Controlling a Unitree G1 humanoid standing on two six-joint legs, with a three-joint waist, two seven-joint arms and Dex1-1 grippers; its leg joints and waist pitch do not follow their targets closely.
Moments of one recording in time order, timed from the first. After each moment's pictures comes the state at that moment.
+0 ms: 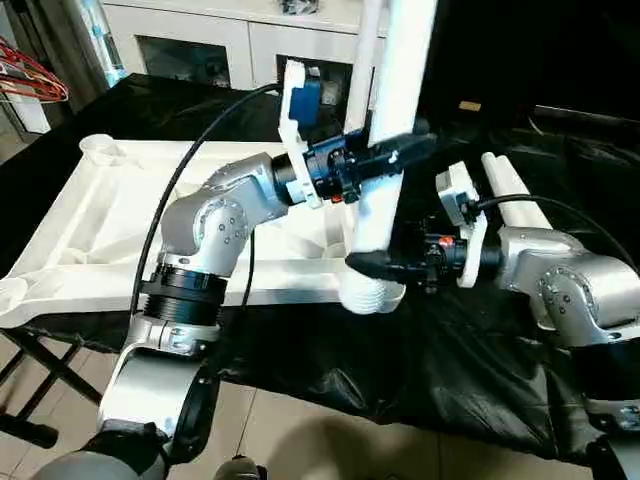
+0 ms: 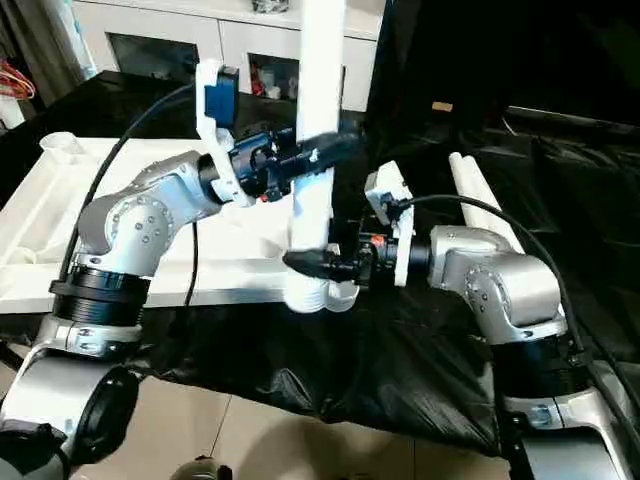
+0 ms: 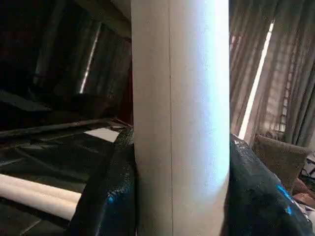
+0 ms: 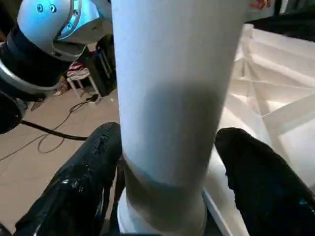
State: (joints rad) left arm -0.86 0.12 0.00 0.28 -0.63 0.58 -1.02; right arm -0.55 -0.47 0.11 0.03 0.55 0.73 1.10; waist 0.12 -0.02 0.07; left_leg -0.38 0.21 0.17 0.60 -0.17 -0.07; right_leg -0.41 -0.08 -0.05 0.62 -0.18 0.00
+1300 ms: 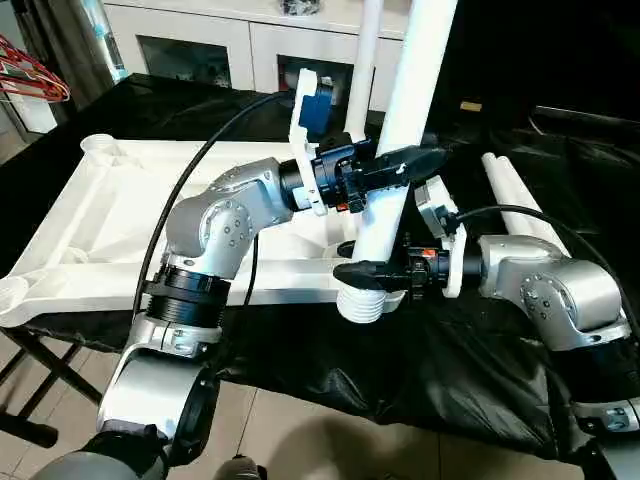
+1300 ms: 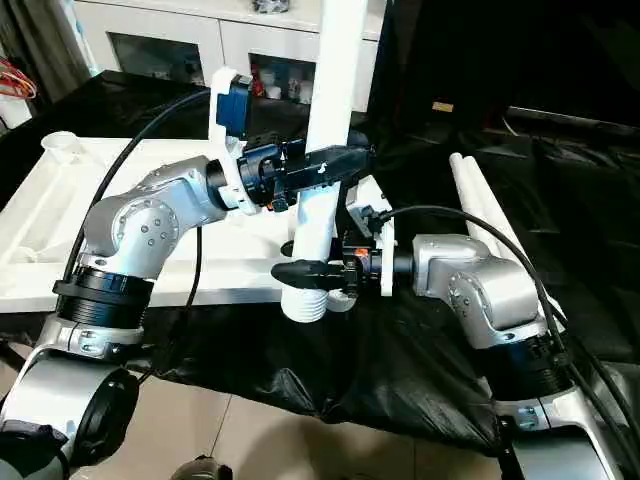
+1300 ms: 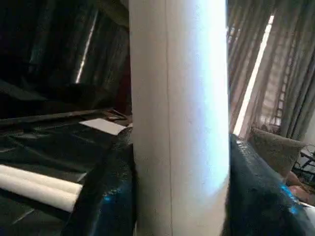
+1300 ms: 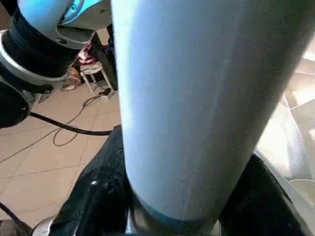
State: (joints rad) left arm -0.86 0.11 -0.01 0.28 -0.63 0.60 -0.99; right arm -0.54 -0.44 0.16 0.05 0.54 0.73 1.10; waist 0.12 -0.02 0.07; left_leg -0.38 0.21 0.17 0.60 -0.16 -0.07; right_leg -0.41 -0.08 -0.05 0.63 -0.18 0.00
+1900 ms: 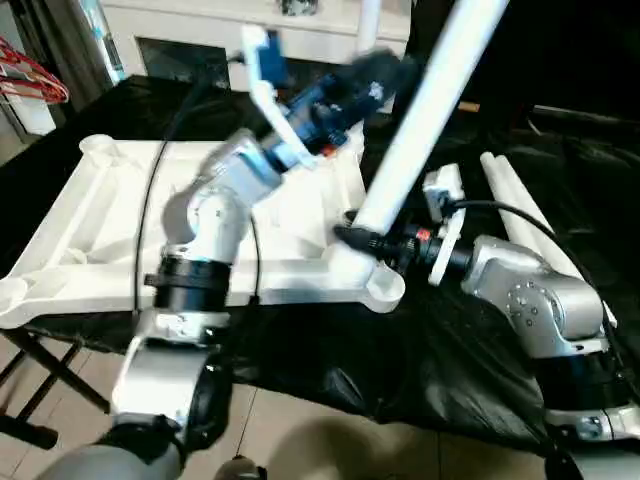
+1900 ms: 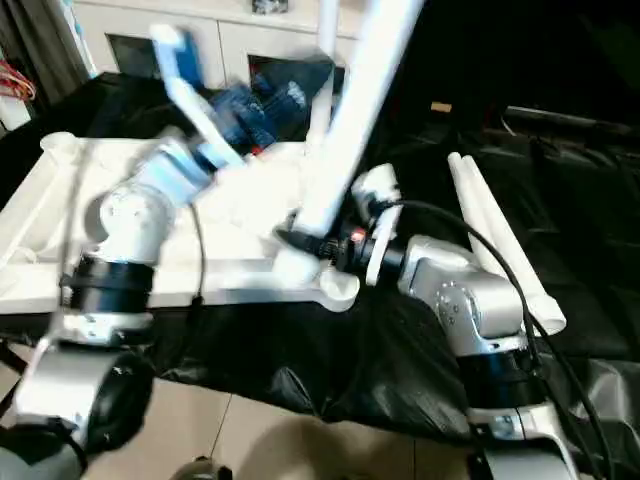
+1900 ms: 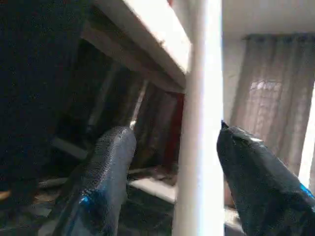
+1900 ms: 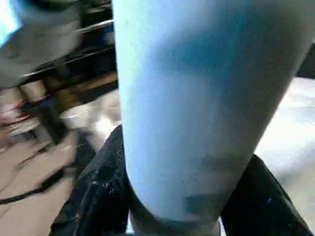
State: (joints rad) left arm -0.91 0.11 0.13 0.40 -0.61 0.37 -0.89; right arm -0.51 -0.29 0.01 0.11 0.50 0.60 0.78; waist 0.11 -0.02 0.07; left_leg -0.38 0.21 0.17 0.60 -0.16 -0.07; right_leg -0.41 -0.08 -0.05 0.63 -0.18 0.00
